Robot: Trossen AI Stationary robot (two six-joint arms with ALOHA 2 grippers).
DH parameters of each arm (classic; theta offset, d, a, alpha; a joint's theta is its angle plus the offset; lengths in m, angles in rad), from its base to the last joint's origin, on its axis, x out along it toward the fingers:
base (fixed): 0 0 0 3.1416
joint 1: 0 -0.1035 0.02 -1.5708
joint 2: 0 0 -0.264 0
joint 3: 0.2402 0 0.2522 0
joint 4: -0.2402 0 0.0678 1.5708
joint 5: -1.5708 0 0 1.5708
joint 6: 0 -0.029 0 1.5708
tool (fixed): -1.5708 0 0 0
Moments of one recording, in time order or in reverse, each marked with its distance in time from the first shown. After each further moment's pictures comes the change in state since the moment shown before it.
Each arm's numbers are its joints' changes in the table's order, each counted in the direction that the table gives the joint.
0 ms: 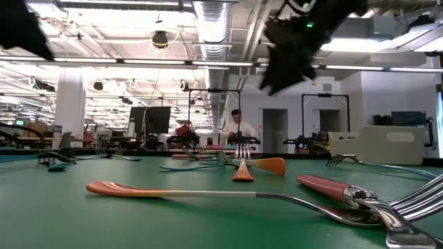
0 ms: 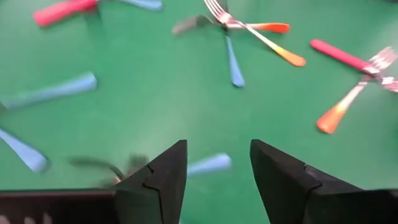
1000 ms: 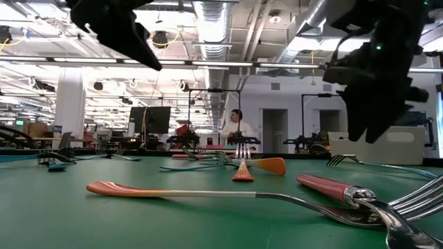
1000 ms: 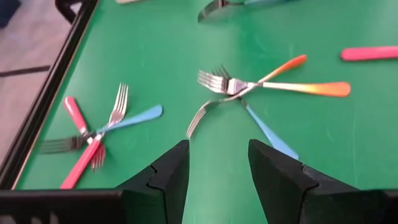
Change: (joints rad) left arm -0.627 -0.138 0.000 0.604 0.349 -1.205; right arm -0.276 -0.006 -0.177 -0.348 -0.033 -0.833
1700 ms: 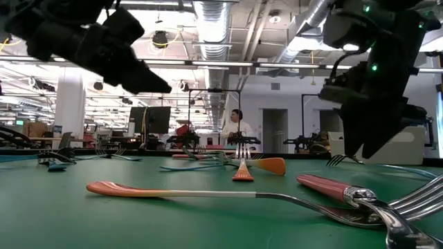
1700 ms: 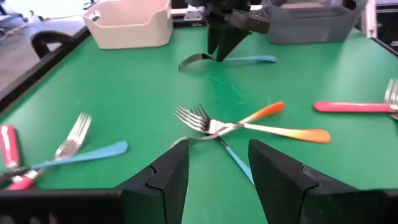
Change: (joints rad) left arm -0.109 0.006 -0.476 0.860 0.221 -0.028; right arm 0.035 -0.037 -0.071 0.099 -0.001 -0.011
